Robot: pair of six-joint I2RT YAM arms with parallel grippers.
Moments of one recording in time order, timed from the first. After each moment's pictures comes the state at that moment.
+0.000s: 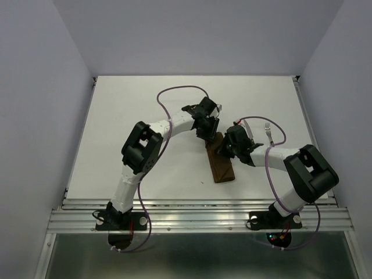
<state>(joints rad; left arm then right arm) -0.75 2.18 1.73 -0.58 0.19 -0.38 0.54 1.57 0.66 0.15 0.04 0.85</state>
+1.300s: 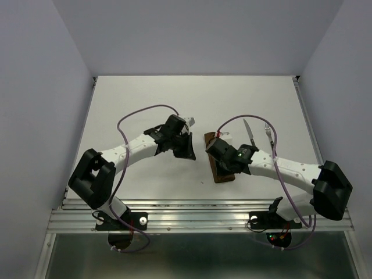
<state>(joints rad) -0.67 1.53 1.06 -0.42 0.30 -0.57 0.93 1.34 0.92 -0.71 0.32 0.74</state>
